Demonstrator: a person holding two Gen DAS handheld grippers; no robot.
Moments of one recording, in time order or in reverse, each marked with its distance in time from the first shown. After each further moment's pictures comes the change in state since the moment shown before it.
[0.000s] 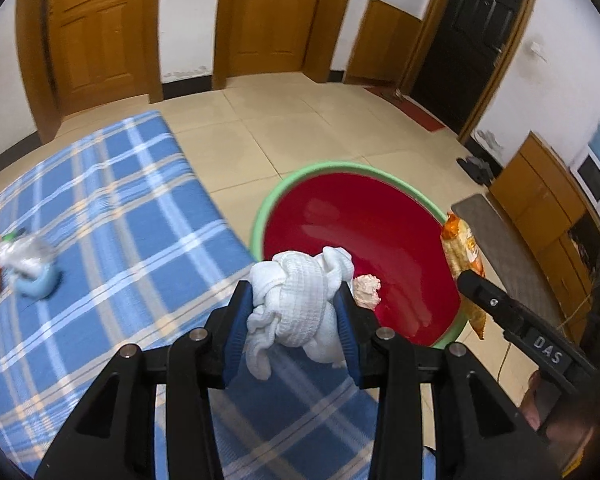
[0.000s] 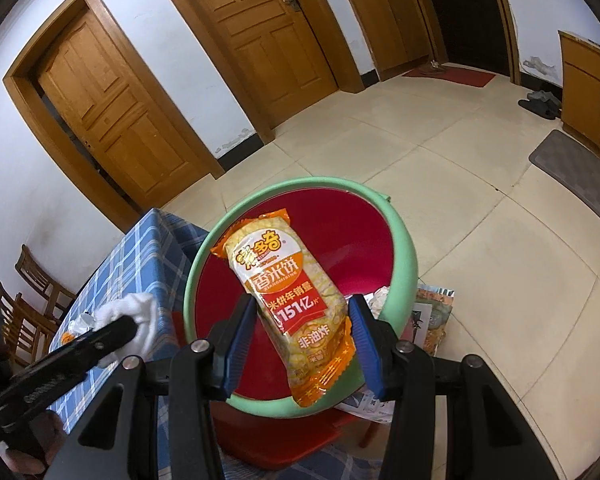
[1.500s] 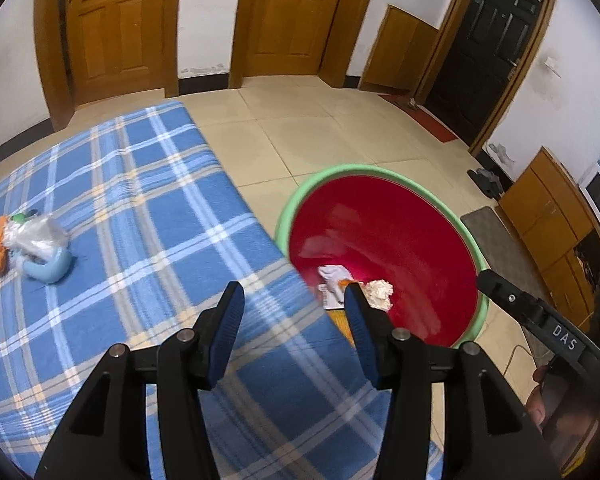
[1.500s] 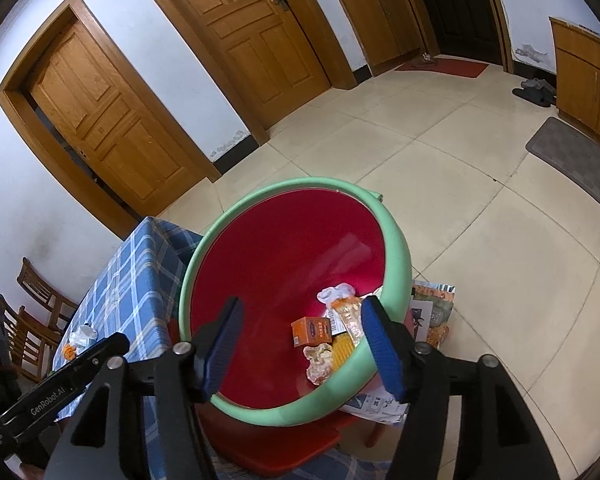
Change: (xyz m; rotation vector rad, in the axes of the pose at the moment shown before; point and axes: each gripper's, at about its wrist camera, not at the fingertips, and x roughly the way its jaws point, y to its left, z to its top) left arm -0.009 0.024 -0.009 -0.074 -0.027 0.030; right arm 0.005 -0.011 0.005 0.042 0.005 0.005
